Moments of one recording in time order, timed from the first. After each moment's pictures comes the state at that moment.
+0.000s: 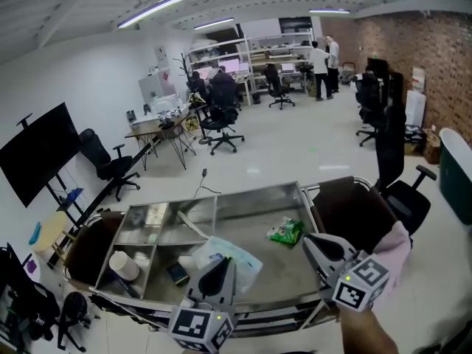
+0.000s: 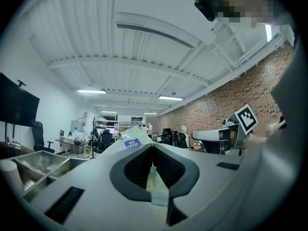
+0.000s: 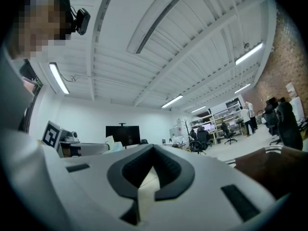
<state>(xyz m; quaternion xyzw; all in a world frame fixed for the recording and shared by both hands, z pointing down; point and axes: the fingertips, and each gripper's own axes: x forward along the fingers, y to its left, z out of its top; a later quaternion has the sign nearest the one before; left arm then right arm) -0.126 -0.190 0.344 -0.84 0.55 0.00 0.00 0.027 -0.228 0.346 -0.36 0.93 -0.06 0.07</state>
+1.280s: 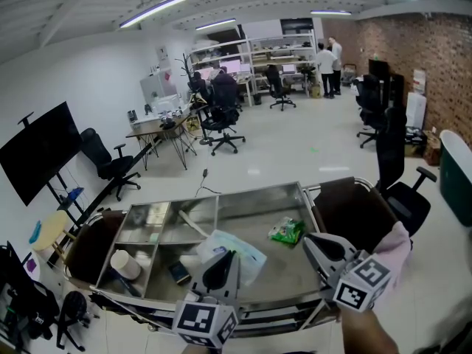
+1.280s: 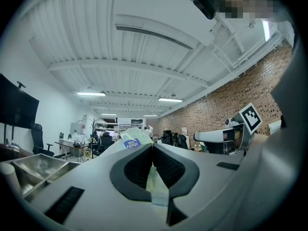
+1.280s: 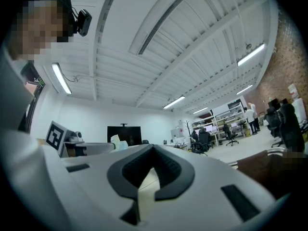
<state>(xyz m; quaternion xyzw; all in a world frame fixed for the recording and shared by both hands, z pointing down) -0.120 -0.197 0.334 -0.84 0.54 0.01 0.02 0.023 -0.220 0.338 -0.35 0.93 -0.05 0.07</state>
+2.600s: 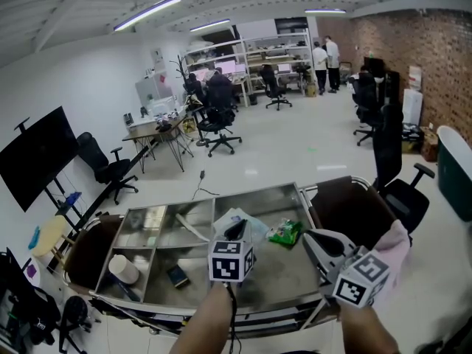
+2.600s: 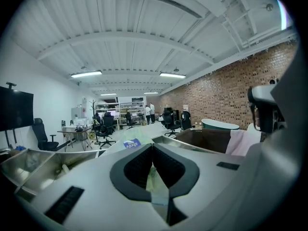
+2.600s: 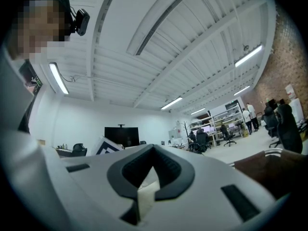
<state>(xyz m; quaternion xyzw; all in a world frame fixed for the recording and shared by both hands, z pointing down) -0.105 -0.352 0.410 -0.82 0.55 -0.11 -0.05 0.031 -0.236 0.338 -0.37 0.93 -0.05 0.08</state>
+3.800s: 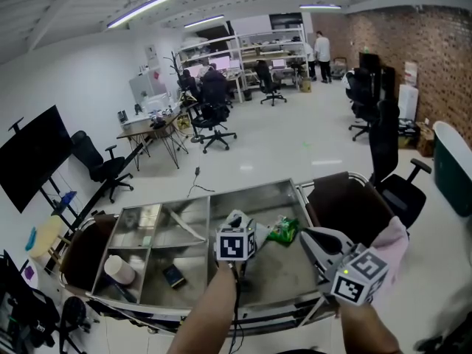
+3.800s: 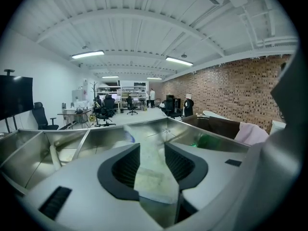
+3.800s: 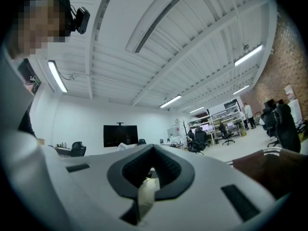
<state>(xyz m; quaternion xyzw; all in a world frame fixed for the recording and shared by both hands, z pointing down) -0.103 -0.408 0.473 -0.81 0.55 -0.16 -0.13 0.030 -0.243 0.345 -0.37 0.92 -0.05 0.06</state>
